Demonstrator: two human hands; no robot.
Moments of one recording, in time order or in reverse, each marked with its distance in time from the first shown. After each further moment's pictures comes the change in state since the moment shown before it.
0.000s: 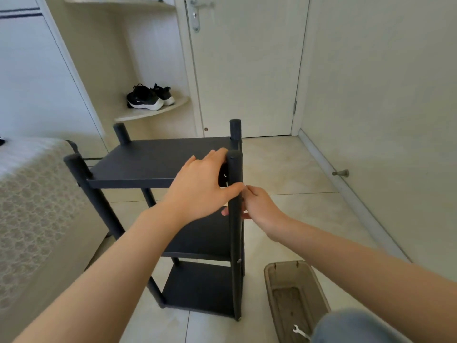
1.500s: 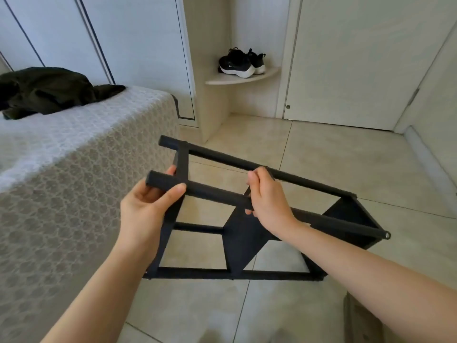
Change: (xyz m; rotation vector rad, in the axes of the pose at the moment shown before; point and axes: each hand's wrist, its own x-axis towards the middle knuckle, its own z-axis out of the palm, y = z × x) left_hand -0.169 -0.203 -0.017 -1.044 0.806 -0.580; right_hand 0.051 0.022 0.182 -0.330 -0.114 -0.529
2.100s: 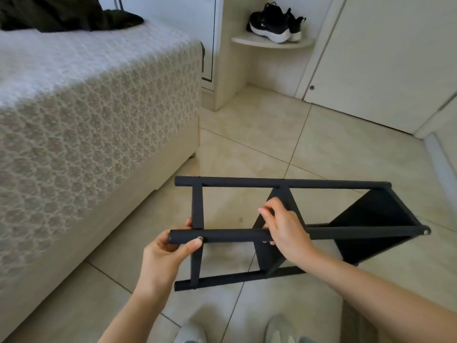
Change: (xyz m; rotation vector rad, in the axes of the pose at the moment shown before) left_hand -0.052 -0.155 -0.076 -0.012 0.062 -0.359; right_hand -0.047 0.066 0.058 -0.340 -0.318 0.104
